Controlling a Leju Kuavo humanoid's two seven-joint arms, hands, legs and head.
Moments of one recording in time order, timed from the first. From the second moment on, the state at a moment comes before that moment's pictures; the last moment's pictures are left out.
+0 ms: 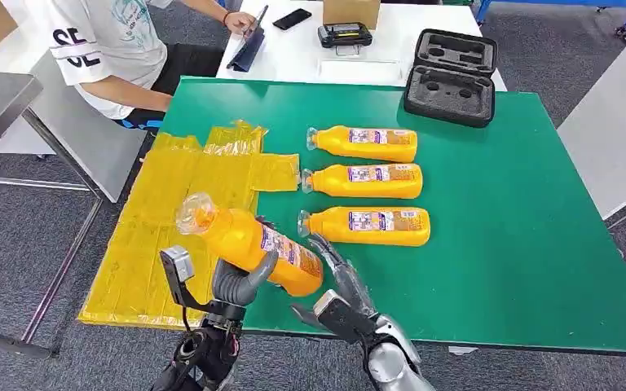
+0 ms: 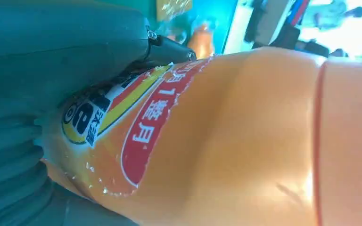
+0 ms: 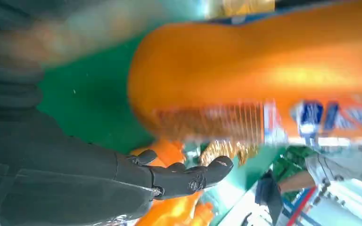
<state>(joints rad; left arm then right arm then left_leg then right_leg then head) -0.11 -0.20 -0.39 -1.22 0.26 -0.12 -0.55 -0.13 0.15 0.38 -1.07 0.44 -0.01 -0.49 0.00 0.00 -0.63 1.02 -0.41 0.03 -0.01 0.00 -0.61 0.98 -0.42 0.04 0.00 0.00</state>
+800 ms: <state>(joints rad) -0.18 0.00 -0.18 -1.35 -0.92 0.41 -0.30 -0.01 0.13 0.29 -1.40 0.25 0.09 -0.57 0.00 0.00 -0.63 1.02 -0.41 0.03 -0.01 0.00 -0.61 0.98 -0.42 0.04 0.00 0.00</state>
